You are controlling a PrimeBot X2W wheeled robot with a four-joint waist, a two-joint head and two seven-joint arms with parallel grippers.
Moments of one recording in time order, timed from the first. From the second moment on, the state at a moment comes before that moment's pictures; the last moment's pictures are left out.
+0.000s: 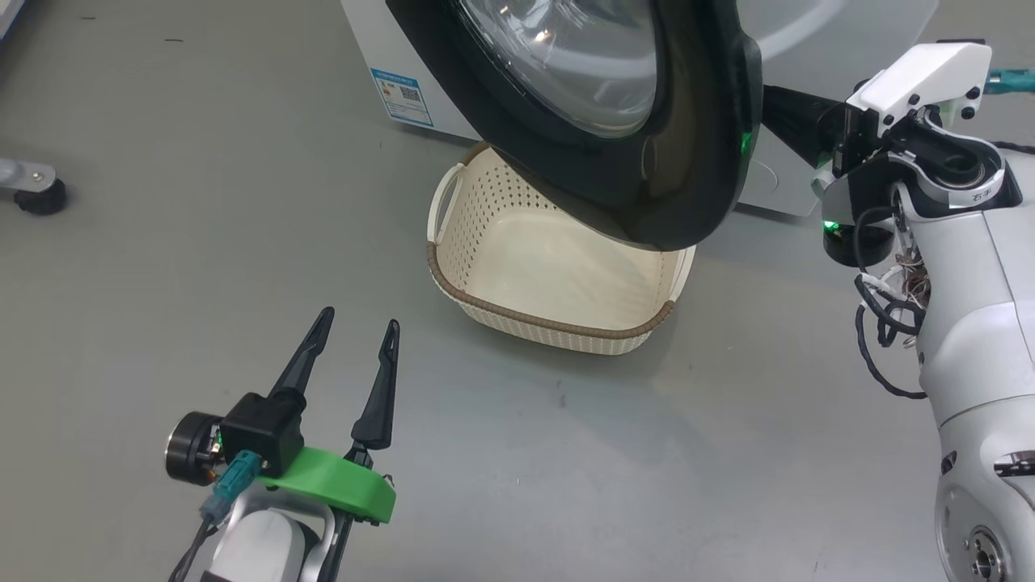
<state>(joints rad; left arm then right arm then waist) -0.20 0.03 -0.29 0.22 -0.28 -0.02 -0.25 -0.97 -0.10 0.00 0.85 1.39 0.03 0.73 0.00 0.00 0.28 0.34</state>
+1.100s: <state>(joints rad) -0.16 0.03 -0.30 0.22 -0.27 -0.02 -0.25 -0.85 -0.07 0.28 0.79 1.69 0.07 0.81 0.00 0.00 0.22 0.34</state>
